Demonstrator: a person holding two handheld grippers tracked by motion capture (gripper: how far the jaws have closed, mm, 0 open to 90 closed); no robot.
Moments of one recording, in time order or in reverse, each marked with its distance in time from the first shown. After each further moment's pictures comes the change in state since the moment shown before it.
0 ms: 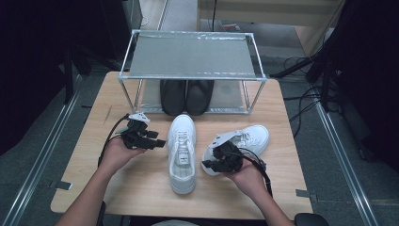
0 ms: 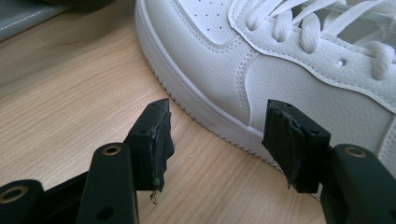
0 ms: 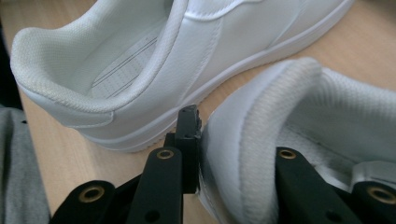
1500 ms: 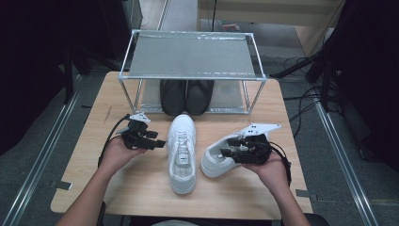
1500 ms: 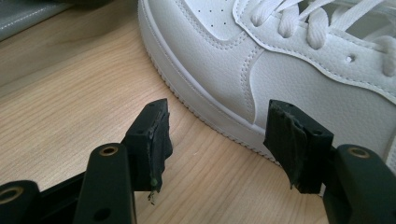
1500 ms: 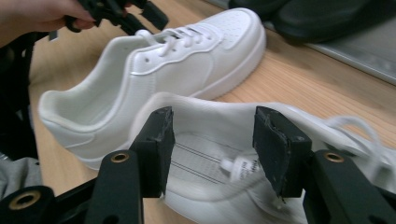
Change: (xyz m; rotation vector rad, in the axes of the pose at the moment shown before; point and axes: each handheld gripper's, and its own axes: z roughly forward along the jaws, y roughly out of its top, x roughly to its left) left arm 0.000 -0.001 0.001 0.007 0.013 -0.002; right arm -0.046 -0.030 -0.061 -0.292 -0.002 0.115
